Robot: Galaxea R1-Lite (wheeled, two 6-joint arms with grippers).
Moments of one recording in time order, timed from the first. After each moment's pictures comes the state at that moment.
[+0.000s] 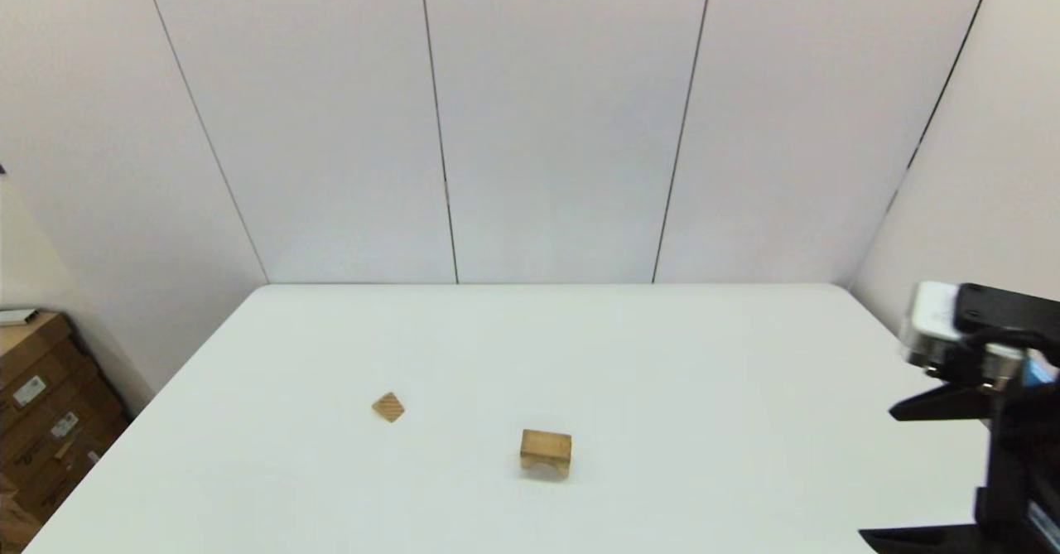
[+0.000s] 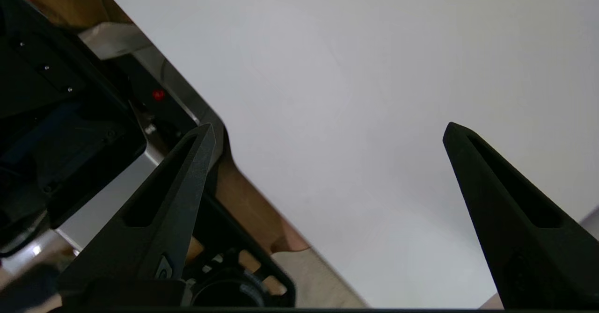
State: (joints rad) left arm 0.01 0.00 0.00 0.00 0.00 0.01; right arm 0.51 1.23 -1.03 0.75 0.04 -0.34
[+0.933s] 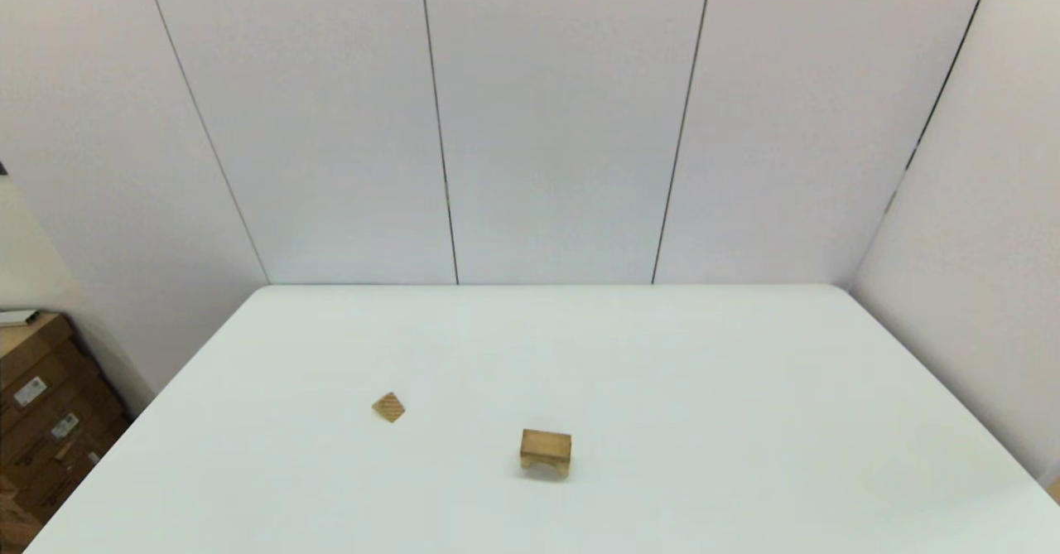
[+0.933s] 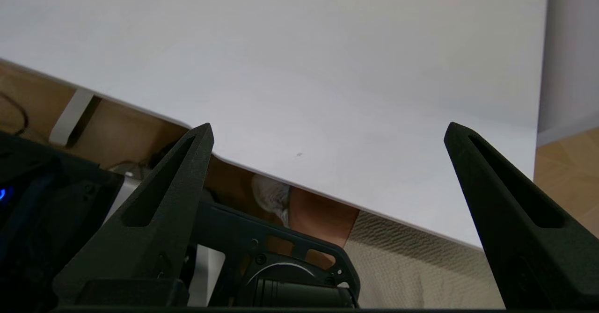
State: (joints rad) left arm 0.01 0.00 0.00 0.00 0.00 0.01; right arm 0.16 0.42 -0.64 0.75 0.03 -0.17
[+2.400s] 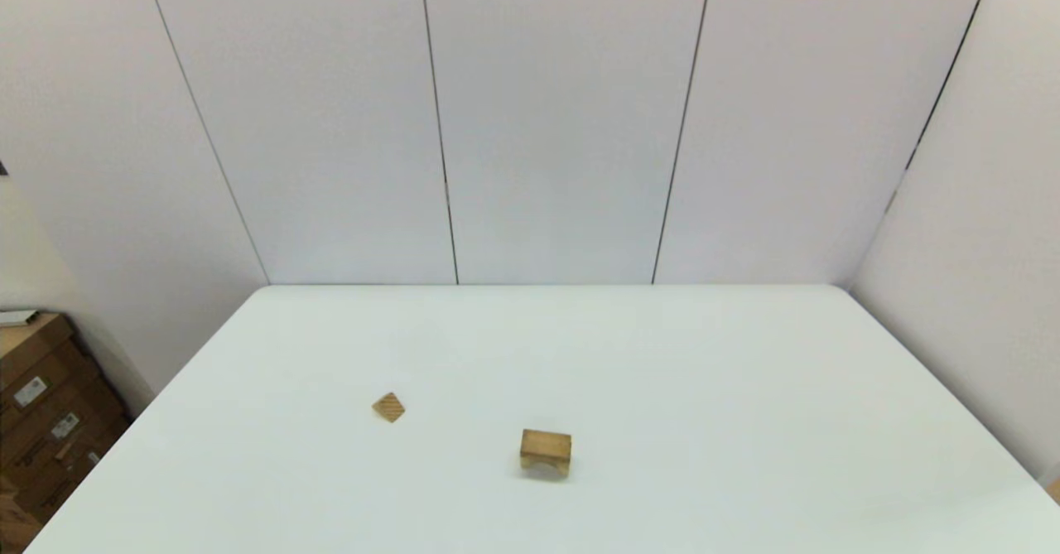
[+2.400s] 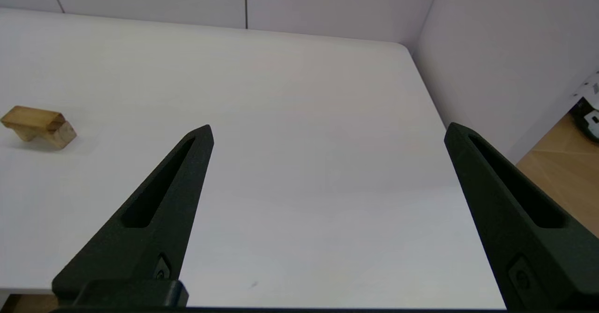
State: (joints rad) left arm 0.01 0.00 0.00 0.00 0.00 0.01; right arm -0.03 0.23 -0.24 0.12 -0.01 -0.10
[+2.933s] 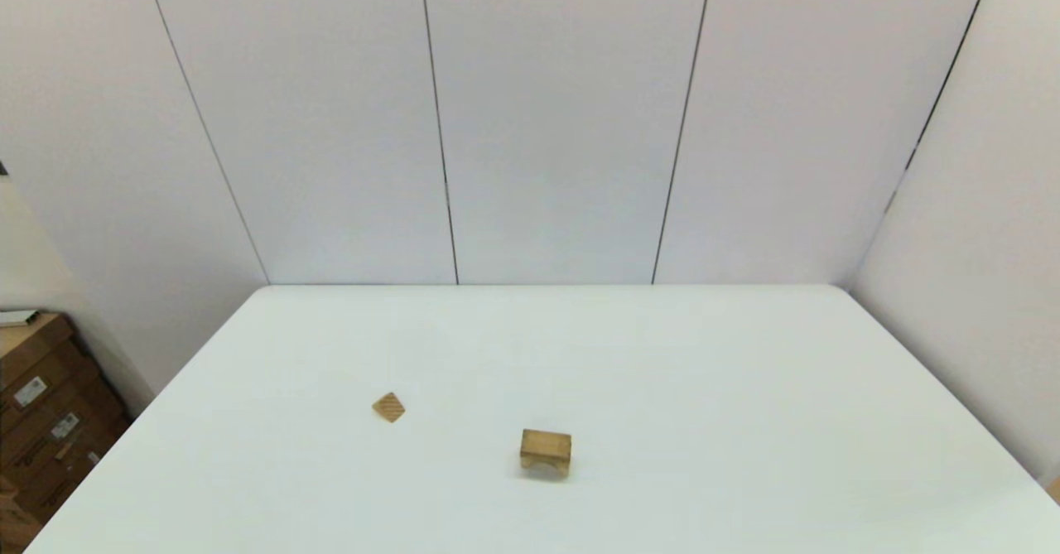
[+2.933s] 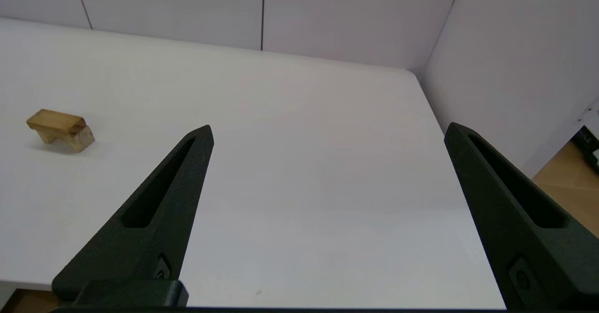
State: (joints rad) left arm 0.01 0.00 0.00 0.00 0.00 0.01; right arm 0.00 0.11 -0.22 0.13 0.01 -0.12
